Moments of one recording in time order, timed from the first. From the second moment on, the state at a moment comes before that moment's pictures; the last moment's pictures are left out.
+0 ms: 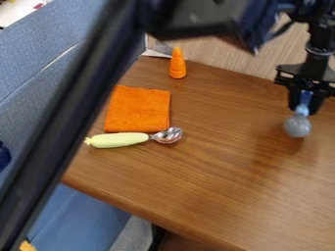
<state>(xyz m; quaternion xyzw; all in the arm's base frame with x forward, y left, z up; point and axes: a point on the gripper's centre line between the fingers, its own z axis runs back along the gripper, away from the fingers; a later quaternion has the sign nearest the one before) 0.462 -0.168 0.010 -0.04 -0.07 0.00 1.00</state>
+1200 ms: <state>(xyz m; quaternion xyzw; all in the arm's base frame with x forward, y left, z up) 0.469 -0.164 -0.007 -0.02 -0.04 0.04 1.00</state>
